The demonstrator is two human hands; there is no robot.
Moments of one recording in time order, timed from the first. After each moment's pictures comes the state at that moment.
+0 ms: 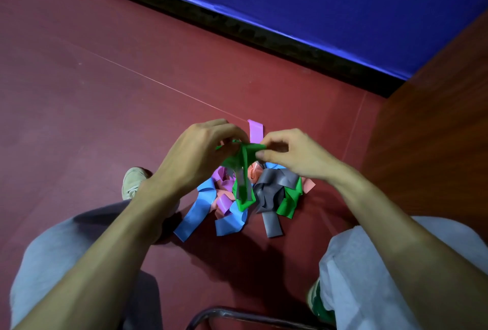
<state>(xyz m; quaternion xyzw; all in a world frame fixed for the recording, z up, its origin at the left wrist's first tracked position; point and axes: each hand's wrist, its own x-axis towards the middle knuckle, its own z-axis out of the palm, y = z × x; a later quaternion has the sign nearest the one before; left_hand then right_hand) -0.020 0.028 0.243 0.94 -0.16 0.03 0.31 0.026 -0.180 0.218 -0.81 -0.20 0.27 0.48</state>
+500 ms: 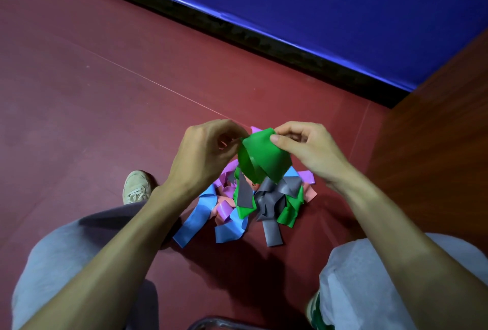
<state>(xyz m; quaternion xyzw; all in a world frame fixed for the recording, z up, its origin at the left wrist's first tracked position) -0.018 0.015 0.247 0.91 -0.04 0.09 0.39 0.034 -0.180 0.228 -0.76 -0.08 0.19 0.62</state>
